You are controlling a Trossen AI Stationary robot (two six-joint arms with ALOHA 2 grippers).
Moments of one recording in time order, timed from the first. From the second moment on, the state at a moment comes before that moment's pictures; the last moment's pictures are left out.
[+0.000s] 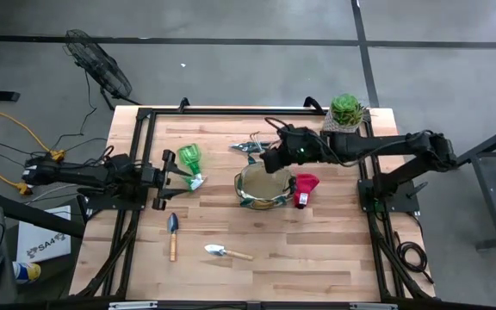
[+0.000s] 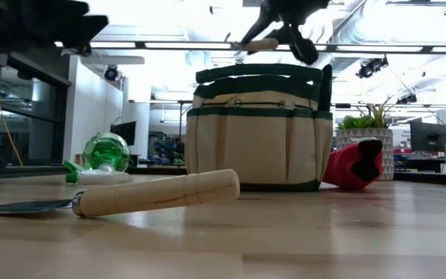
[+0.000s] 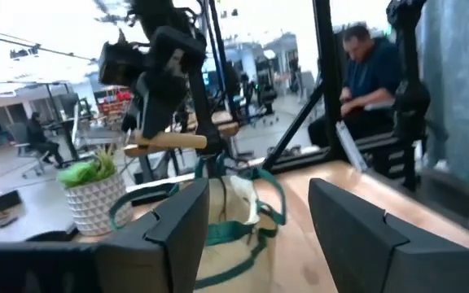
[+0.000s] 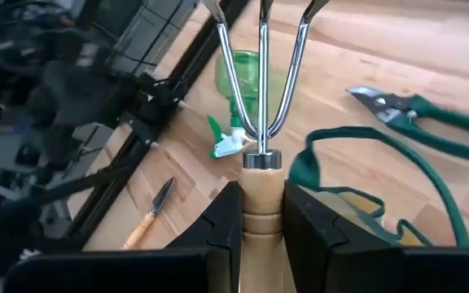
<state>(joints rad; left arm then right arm) -0.05 0.32 0.12 0.37 0.09 0.19 -0.08 1.42 1.19 -0.35 0.13 0.95</state>
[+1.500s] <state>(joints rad) -0.31 1.70 1.09 0.38 -1.22 0.62 -0.14 1.46 1.18 -0.12 0.26 0.92</state>
